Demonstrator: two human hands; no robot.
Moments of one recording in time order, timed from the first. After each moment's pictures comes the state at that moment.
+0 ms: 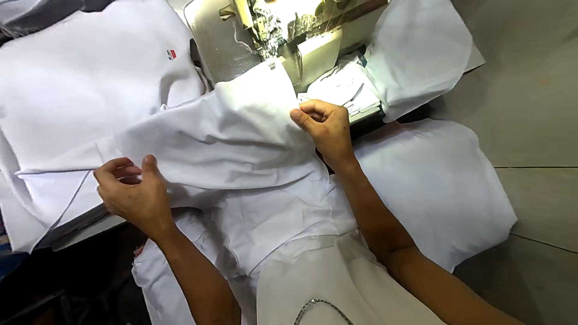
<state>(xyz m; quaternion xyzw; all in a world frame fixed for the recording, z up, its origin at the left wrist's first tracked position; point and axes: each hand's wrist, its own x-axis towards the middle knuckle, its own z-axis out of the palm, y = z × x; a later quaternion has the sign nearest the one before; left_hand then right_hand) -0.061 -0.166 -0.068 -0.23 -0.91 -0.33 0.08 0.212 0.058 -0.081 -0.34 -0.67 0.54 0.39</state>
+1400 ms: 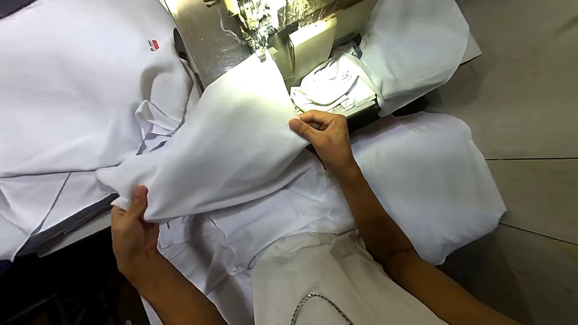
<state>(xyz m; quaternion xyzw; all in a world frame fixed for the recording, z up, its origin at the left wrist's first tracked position) -0.054 -0.216 -0.083 -0.19 -0.68 -0.65 -0.27 0.230 0.051 -0.094 -0.34 -0.64 0.58 0.36</state>
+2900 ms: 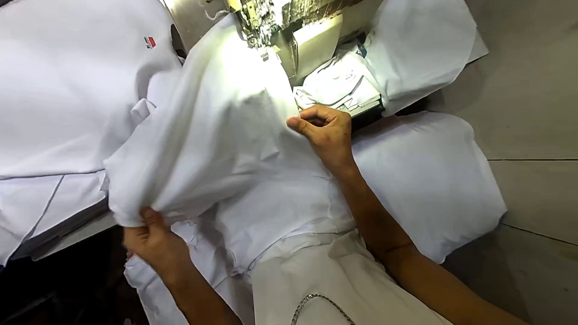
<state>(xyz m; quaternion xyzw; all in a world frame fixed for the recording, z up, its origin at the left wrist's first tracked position) 0.004 -0.208 -0.099 -0.21 -0.77 -0.60 -0.03 0.220 0.053 -0.097 -0.36 -0.66 0.54 0.39</state>
